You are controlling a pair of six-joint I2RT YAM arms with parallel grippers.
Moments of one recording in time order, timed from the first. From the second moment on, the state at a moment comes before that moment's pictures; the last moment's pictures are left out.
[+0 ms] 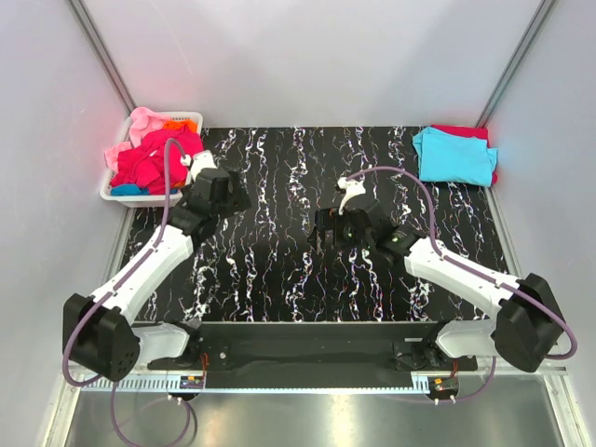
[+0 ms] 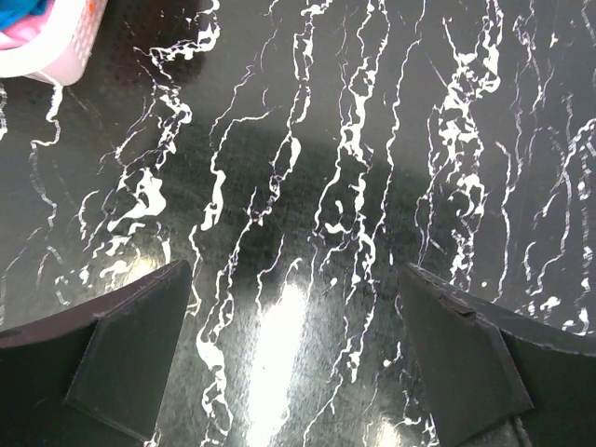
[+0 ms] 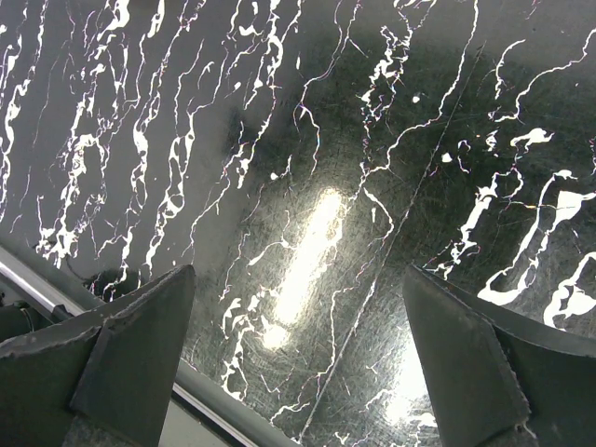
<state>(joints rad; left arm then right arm) -0.42 1.23 0.98 -0.42 -0.39 -0.57 0.75 1.29 0.90 -0.21 0.02 0.51</state>
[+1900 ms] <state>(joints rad) 0.15 2.04 1.67 -0.46 -0.42 -0.74 0.75 1.60 0.96 -0.12 0.03 0.45</state>
